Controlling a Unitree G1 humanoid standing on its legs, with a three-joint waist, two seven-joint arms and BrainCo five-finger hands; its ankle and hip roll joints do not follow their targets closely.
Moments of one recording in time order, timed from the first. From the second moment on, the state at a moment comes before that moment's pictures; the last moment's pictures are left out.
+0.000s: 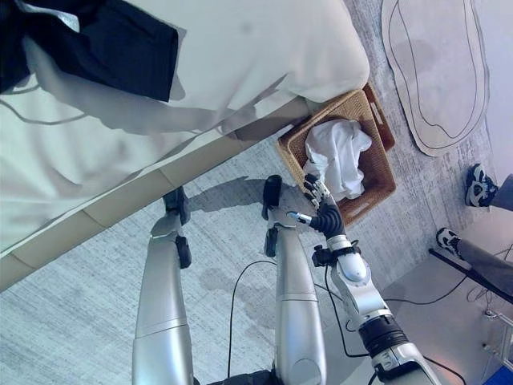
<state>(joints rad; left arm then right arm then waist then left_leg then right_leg) -1.43 1.10 -0.73 0.96 0.58 -0.06 0.48 -0.25 -0.38 0.28 0.32 0.41 -0.37 -0.01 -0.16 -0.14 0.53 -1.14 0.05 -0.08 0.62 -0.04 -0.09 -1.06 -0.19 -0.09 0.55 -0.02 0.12</state>
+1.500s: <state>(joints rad) -1.15 0.45 -0.53 0.44 0.03 -0.16 0.28 -0.21 -0.36 0.23 0.43 0.34 -0.30 -0.03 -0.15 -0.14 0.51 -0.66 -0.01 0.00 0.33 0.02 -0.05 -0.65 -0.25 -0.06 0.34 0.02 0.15</state>
